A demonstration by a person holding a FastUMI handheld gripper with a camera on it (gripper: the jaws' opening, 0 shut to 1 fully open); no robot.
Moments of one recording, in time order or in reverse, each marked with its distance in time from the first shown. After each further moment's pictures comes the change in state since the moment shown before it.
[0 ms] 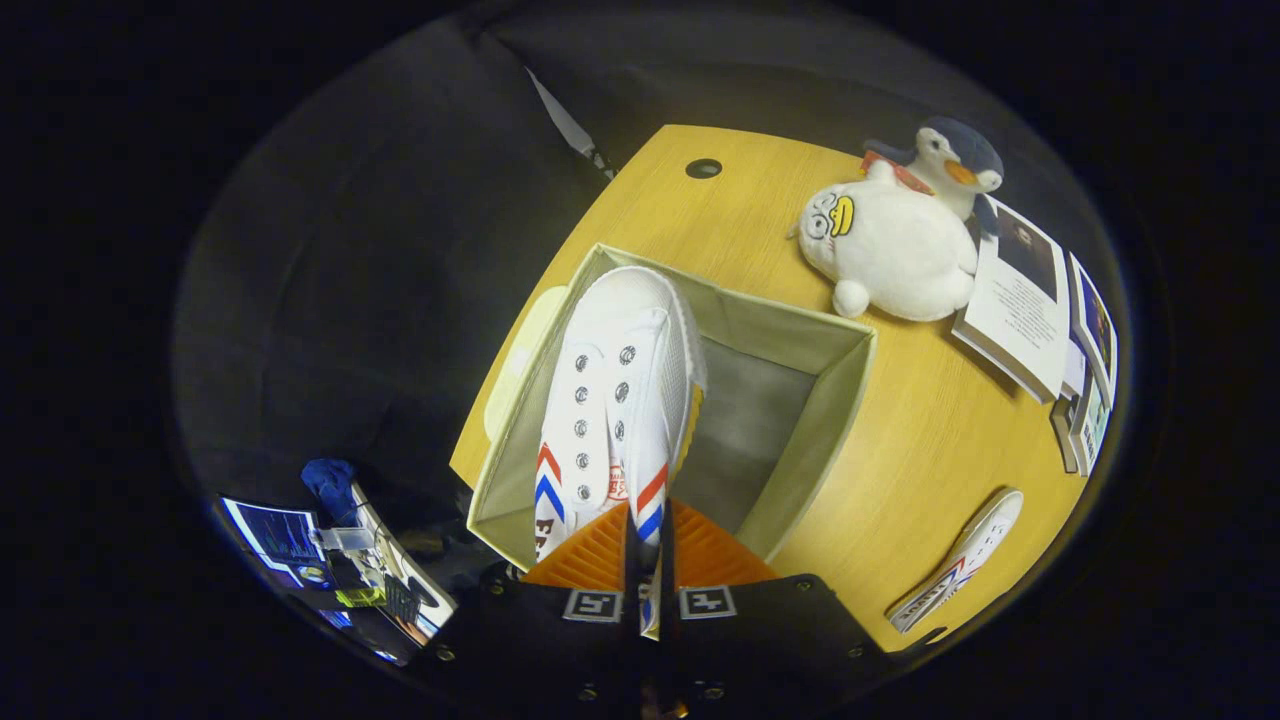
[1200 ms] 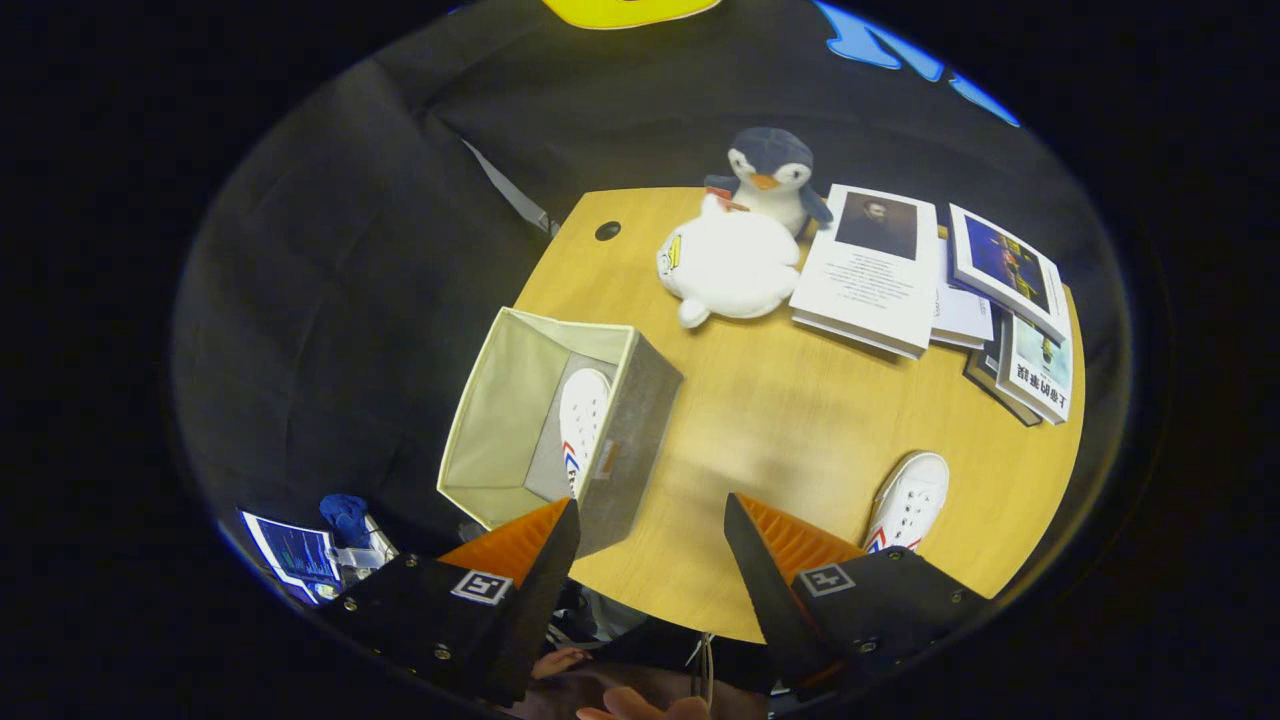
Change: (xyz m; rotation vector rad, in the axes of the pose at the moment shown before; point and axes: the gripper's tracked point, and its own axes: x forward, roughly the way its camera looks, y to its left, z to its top) arm -0.120 -0.132 -0.055 0.155 -0.182 -0.030
